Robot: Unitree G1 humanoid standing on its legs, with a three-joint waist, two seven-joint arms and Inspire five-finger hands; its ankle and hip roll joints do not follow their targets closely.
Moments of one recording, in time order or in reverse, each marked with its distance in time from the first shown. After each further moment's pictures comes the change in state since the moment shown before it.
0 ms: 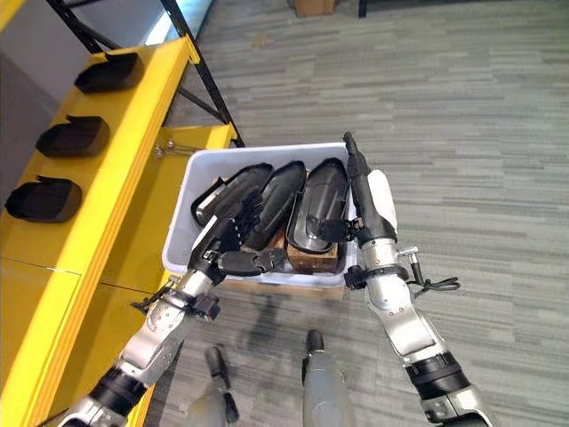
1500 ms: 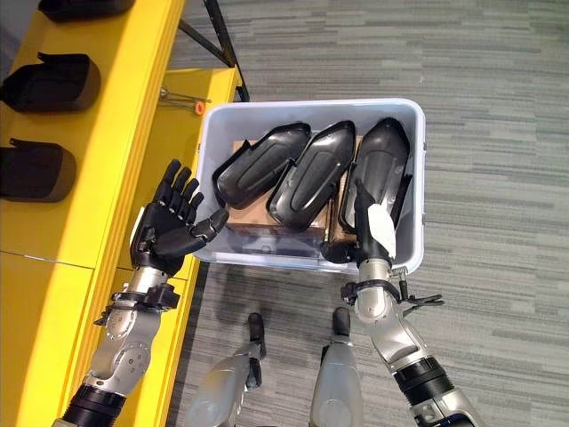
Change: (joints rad) left arm 0.114 0.007 0.234 -0.195 -0.236 -0.042 0.011; right arm 0.081 0.044 0.017 0.082 -0.021 0.270 -0.103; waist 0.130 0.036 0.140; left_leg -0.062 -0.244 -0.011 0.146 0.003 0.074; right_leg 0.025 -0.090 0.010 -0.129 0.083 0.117
